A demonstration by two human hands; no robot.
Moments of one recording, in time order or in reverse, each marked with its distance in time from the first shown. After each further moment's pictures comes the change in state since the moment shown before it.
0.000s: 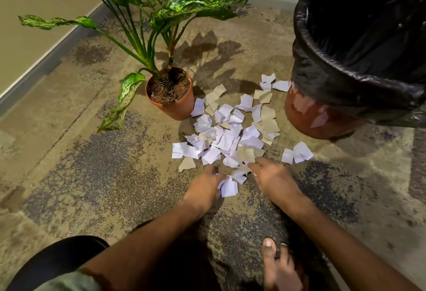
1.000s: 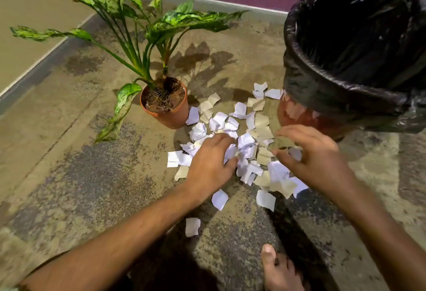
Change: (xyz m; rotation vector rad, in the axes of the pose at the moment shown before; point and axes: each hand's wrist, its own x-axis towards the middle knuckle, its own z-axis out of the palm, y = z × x) left_hand 0.003 0.045 -0.082 -0.202 0.446 0.238; right_hand -0.034 0.017 -0.122 0.320 0.405 0.133
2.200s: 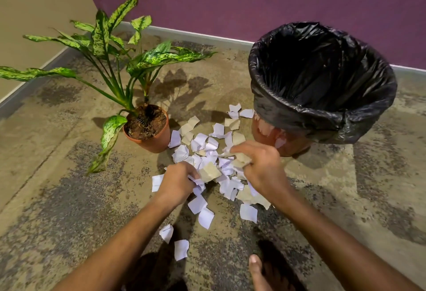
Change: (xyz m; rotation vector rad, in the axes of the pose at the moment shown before) left_hand 0.014 -0.045 -0.008 -0.012 -0.171 -0.313; right_hand 0.019 -0.043 0.017 0.216 0.174 0.012
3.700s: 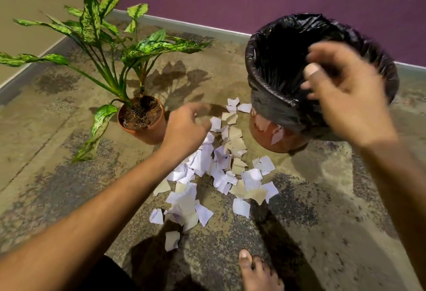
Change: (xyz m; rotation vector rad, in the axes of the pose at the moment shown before) left_hand 0.000 0.108 -0.066 -0.285 0.282 0.129; right_hand 0.049 -0.002 -0.143 0.108 0.245 0.085
